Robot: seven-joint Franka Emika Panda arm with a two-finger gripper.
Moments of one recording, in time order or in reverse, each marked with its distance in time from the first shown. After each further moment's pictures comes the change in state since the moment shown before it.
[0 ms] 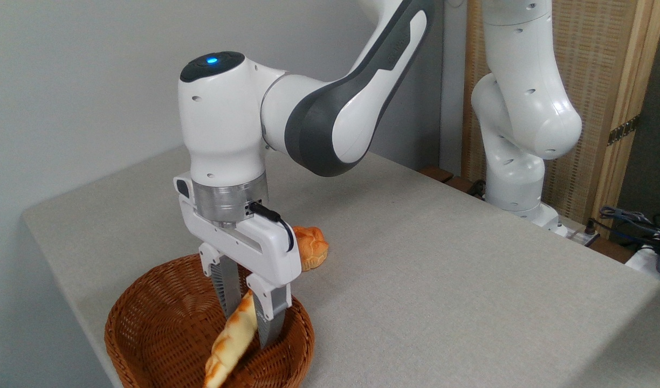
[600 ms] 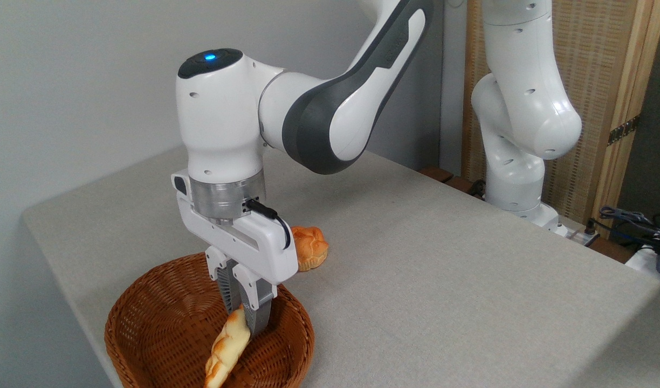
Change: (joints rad) arm -0.004 -0.001 -0.001 0.008 0.000 0.000 0.000
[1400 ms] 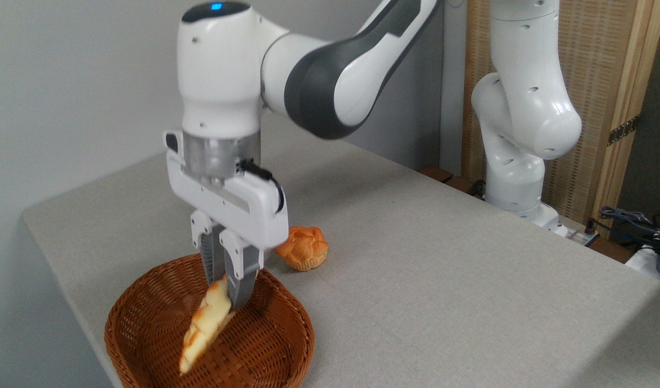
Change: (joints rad) arm -0.001 -0.088 -0.010 0.018 0.000 0.000 0.000
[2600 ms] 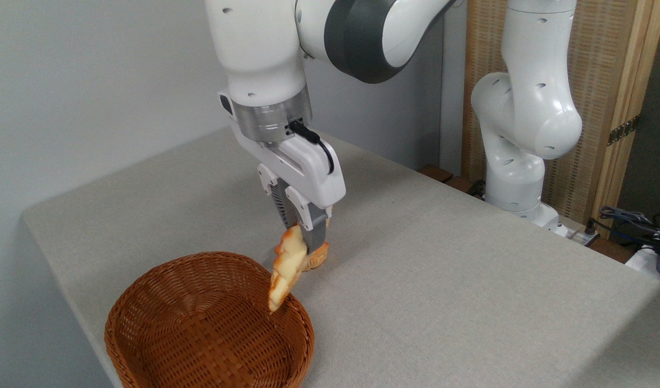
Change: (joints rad) arm 0.012 -0.147 0.016 -0.022 0.000 -0.450 0.169
